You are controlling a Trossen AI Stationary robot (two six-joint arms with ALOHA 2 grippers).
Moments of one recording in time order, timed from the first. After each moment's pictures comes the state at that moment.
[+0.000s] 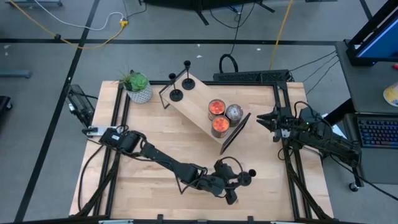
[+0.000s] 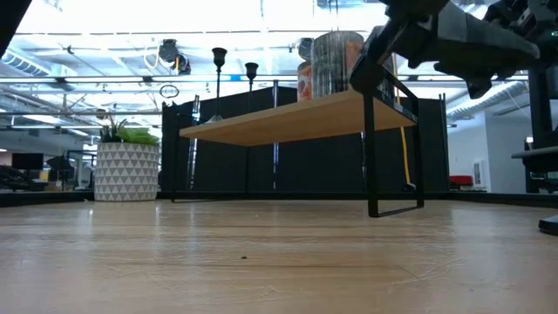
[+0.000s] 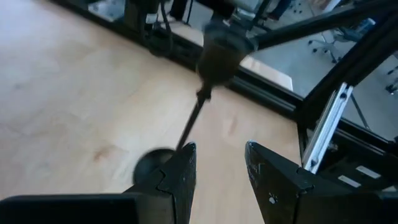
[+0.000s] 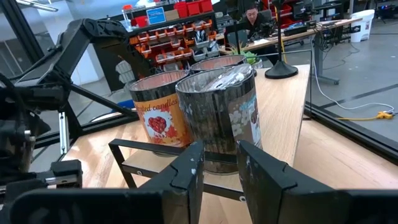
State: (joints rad) left arm -0.42 2.33 1.82 0.11 -0.47 -0.62; right arm -0.38 0.00 0.25 -0.28 -0.21 0.22
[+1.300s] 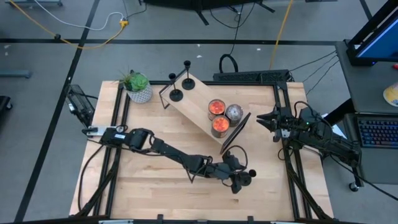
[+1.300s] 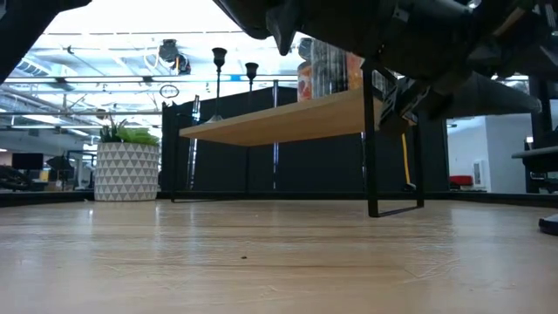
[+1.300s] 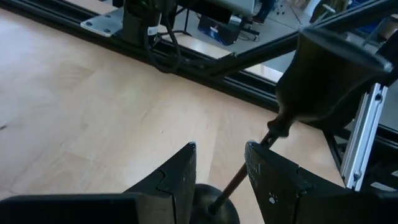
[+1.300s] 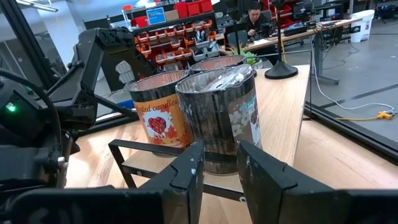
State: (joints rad) left arm -0.32 2.42 1.82 0.29 -0.33 -0.46; right arm -0.38 0.00 0.25 -0.28 -0.21 0.22
